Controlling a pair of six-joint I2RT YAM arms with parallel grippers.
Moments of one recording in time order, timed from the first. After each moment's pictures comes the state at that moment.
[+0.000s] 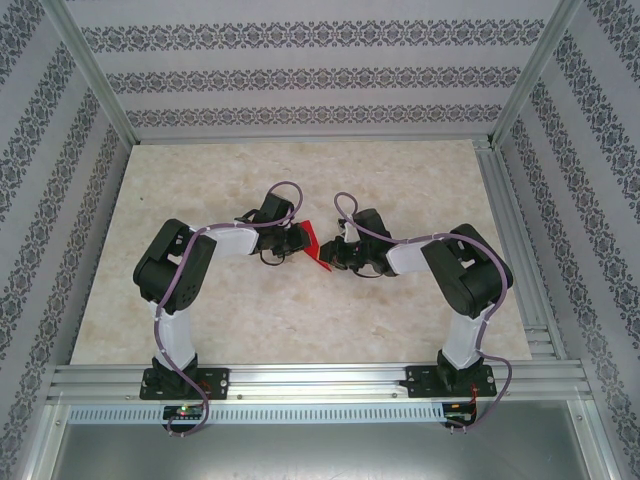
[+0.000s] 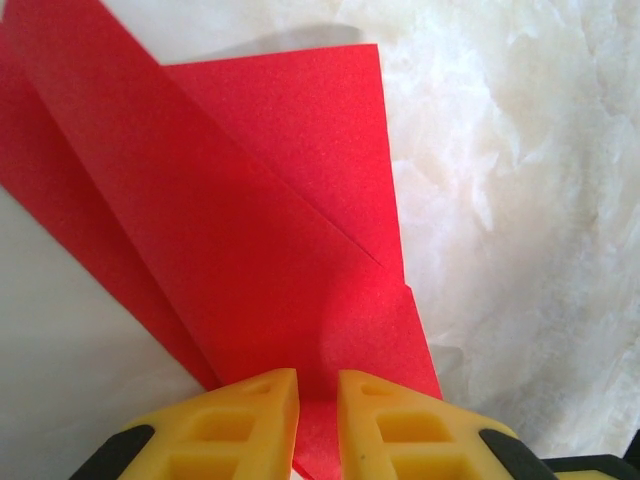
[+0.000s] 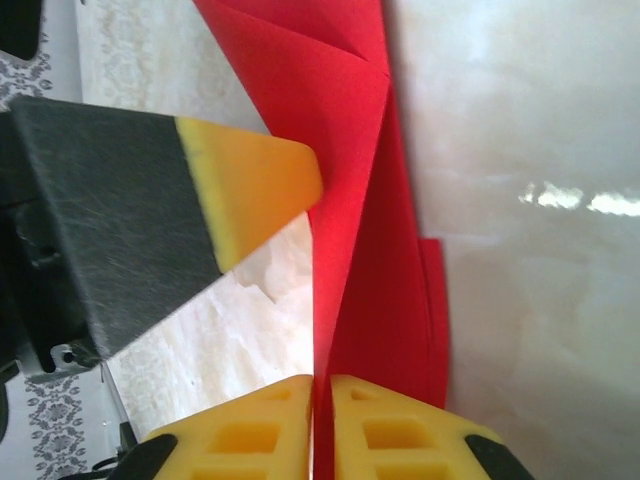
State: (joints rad) left arm -0.51 1.93 1.07 -0.10 0.33 -0.81; right arm 0.52 1.86 0.79 0.30 -0.62 0.81
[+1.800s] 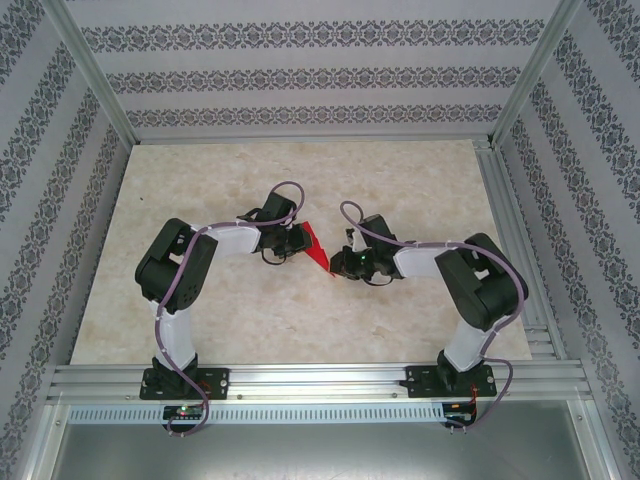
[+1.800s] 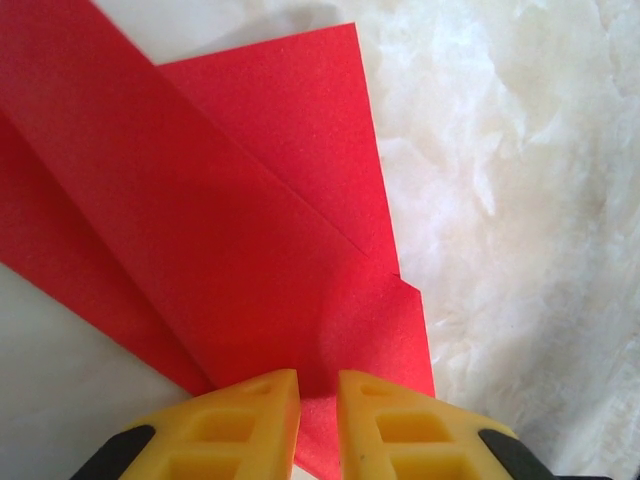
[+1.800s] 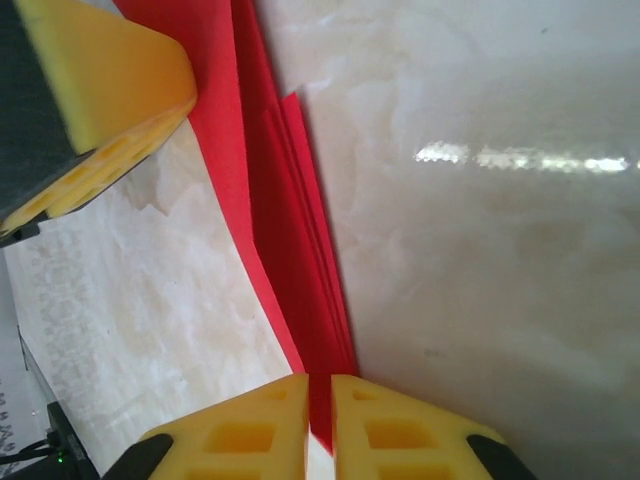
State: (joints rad) left arm -0.51 1.94 1.11 -0.15 0.33 -0.81; right arm 0.51 1.73 0.75 0.04 -0.54 0.70
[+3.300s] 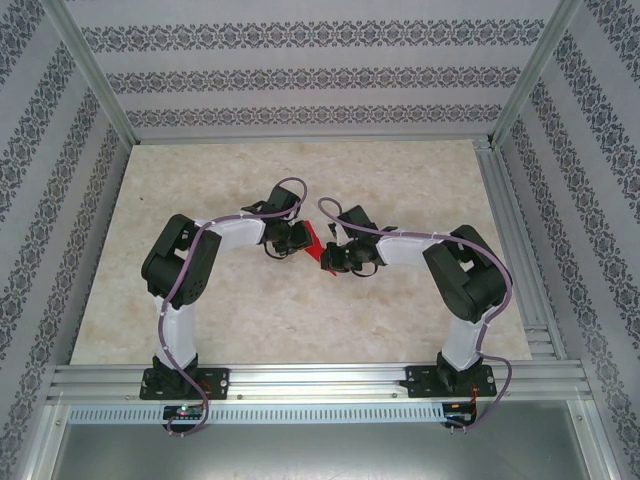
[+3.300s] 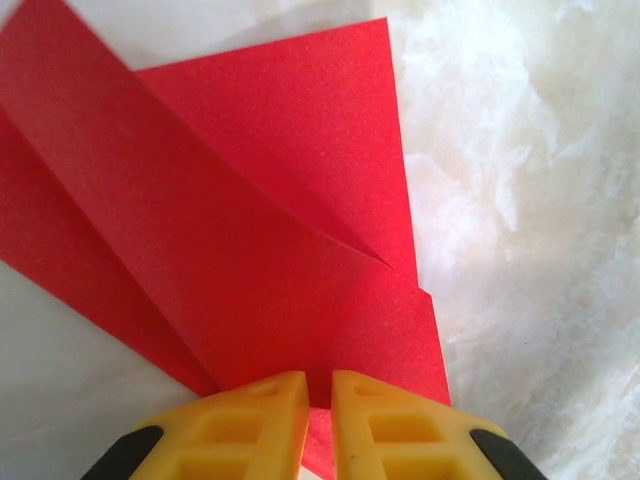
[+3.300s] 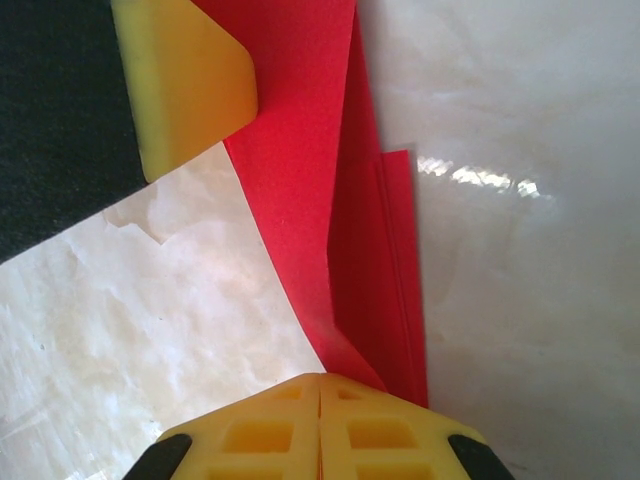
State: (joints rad) left arm -0.51 1.99 1.22 -0.30 0.33 -0.81; right arm 0.59 1.84 0.95 -0.16 -0.42 0.55
